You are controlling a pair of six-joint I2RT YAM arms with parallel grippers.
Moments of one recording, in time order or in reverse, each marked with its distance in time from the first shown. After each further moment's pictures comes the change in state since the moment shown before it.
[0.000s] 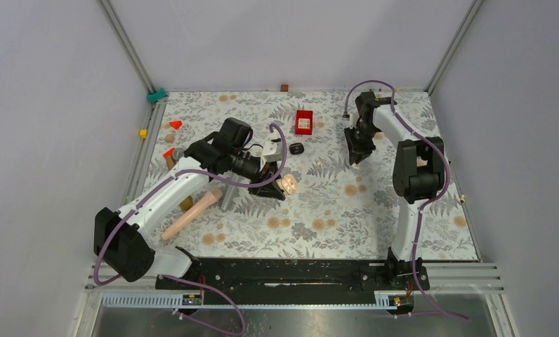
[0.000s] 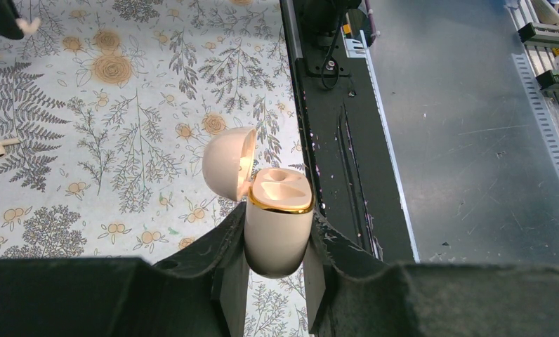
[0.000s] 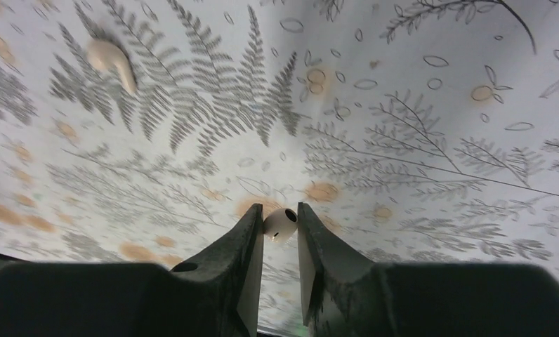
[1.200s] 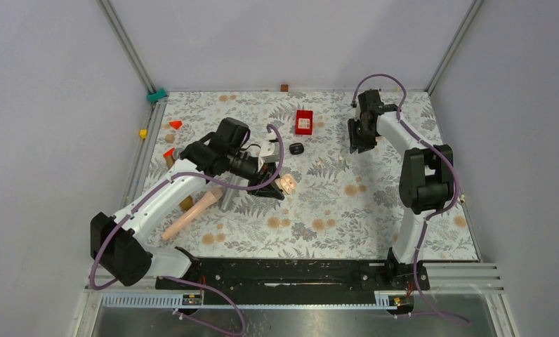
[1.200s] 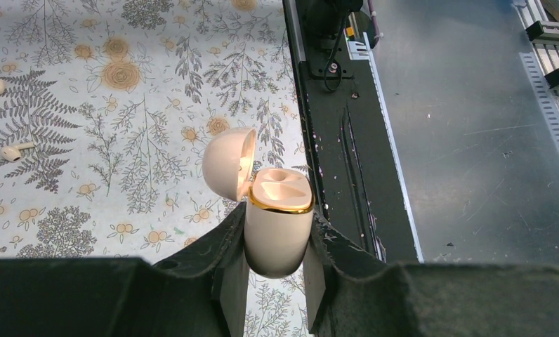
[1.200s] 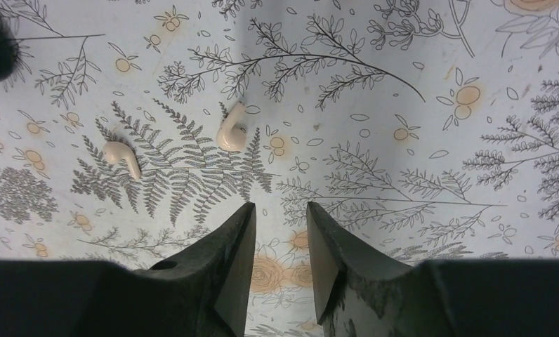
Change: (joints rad) left arm 0.000 -0.032 -0.002 0.000 -0.011 0.002; right arm 0.009 -0.143 -0.165 0.331 0.114 0.219
